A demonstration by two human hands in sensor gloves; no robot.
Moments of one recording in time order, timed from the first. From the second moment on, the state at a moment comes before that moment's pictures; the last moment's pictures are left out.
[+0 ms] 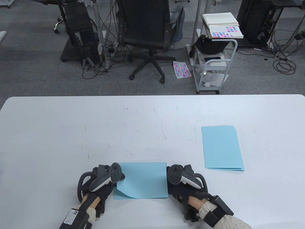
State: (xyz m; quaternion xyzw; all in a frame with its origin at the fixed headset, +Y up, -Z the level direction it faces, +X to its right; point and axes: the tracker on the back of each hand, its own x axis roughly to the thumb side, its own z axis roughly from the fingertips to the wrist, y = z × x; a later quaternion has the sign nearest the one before) left_hand -0.211 -0.762 -0.322 -0.17 -0.03 -0.06 0.98; right_hand 0.087 -0.789 -0.320 0.11 0.24 0.96 0.10
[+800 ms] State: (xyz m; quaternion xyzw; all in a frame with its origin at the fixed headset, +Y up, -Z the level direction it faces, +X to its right) left_hand -0.206 -0.770 -0.310 -0.20 -0.04 -0.06 0.98; right_hand 0.107 -0.757 -0.327 0.06 0.21 0.97 0.10
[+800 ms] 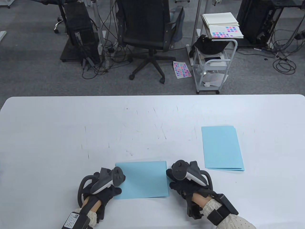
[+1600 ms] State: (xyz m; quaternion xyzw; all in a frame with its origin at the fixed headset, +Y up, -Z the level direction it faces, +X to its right) left_hand -0.203 -0.772 -0.309 -0.20 -0.03 -0.04 0.98; right_hand -0.027 -0.753 -0.349 0.21 0.21 0.95 0.10
